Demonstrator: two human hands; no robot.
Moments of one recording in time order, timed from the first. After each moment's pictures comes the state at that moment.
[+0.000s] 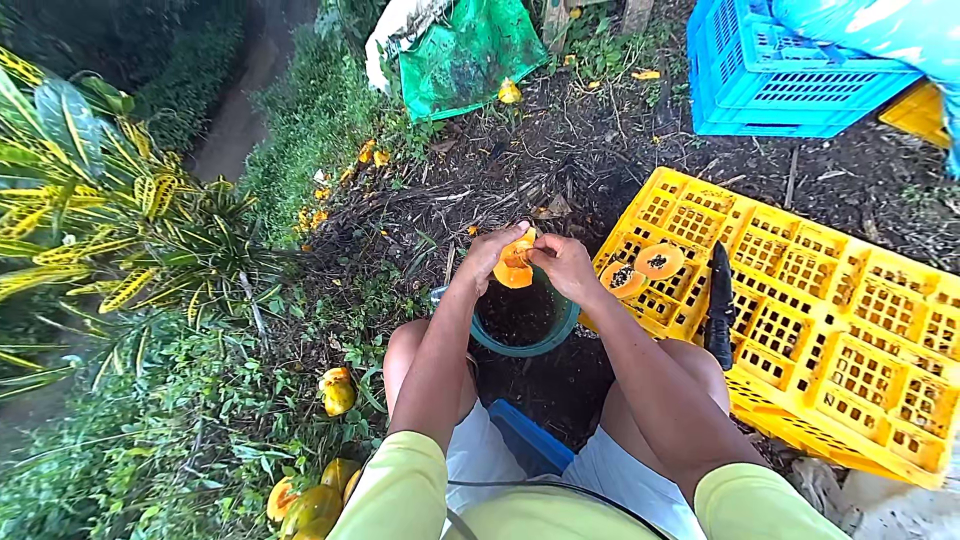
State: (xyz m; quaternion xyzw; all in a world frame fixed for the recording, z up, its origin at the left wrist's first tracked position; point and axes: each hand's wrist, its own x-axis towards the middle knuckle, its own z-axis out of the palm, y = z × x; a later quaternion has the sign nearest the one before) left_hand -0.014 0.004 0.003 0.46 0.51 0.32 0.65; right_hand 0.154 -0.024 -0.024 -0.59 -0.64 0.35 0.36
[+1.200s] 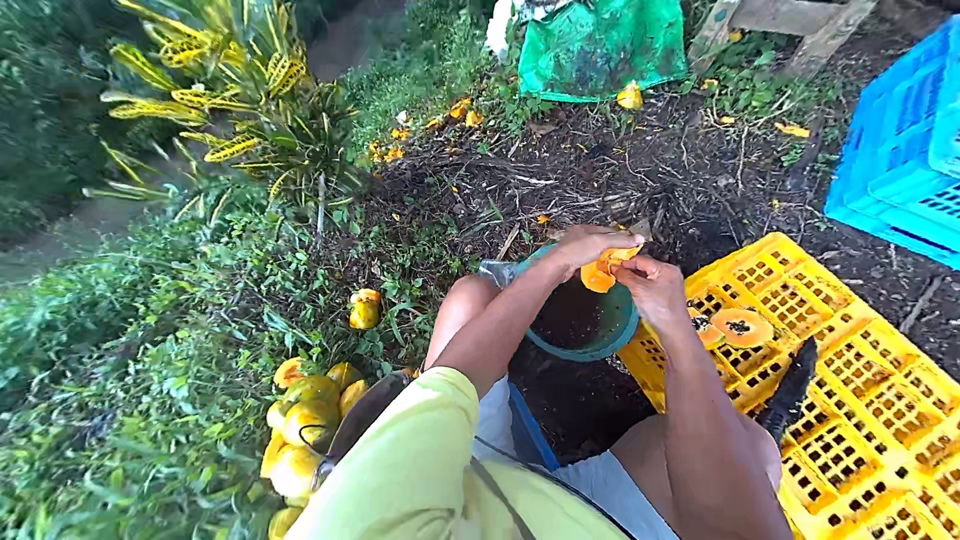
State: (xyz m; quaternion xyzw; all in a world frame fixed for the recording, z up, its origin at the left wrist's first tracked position) left_hand -0.007 0.003 0.005 0.50 0.50 0.33 0.62; right_hand 0.165 -0.025 -0.032 -0.59 -0.68 0.32 0.29
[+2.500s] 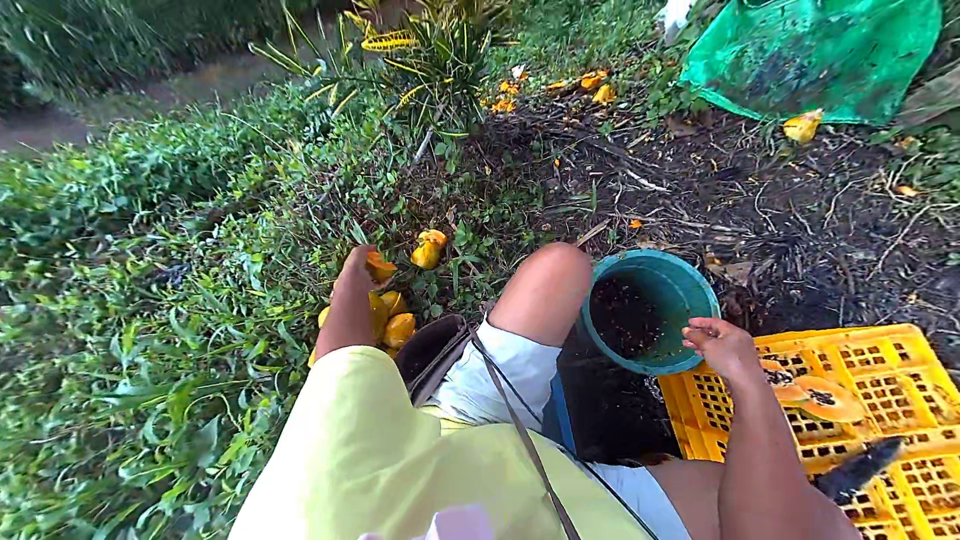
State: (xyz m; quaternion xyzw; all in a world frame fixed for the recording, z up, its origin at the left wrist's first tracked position) left_hand -0.398 -0.289 -0.145 -0.21 0.73 0.53 0.38; right_hand 0.173 -0.040 -0.067 -0.65 -0.65 0.38 0.06
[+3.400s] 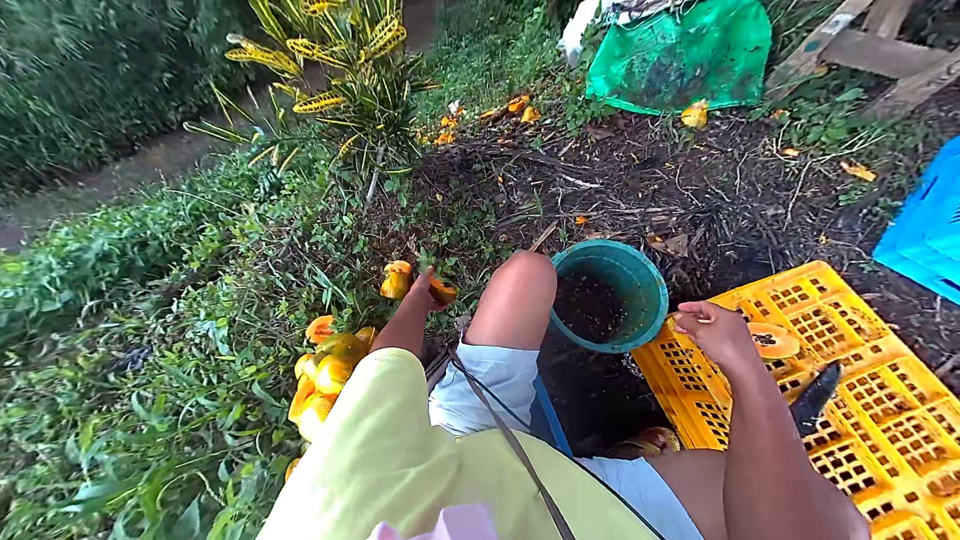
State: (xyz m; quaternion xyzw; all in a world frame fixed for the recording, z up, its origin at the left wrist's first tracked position) left_hand -0.270 -0.149 -0.197 -0.12 0.68 0.47 0.55; right_hand 0.227 -0.064 -0.037 -0.67 -0.64 0.37 0.11
